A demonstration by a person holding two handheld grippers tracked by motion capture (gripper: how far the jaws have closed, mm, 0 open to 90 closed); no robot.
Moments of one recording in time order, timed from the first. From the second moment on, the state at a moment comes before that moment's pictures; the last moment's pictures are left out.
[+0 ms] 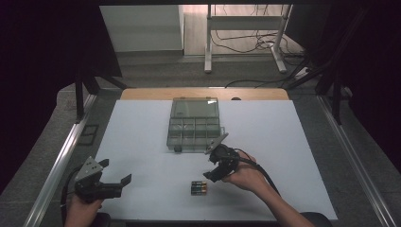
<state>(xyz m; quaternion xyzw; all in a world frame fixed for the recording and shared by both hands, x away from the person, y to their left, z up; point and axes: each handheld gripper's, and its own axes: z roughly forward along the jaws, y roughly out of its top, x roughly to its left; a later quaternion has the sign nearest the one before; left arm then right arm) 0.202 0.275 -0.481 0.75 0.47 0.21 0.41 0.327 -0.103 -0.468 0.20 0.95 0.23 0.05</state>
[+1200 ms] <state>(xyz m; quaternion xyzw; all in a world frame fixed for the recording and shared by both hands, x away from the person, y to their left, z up) 0.202 0.275 -0.481 0.75 0.47 0.21 0.41 0.329 -0.066 -0.497 0.12 0.97 0.19 0.01</state>
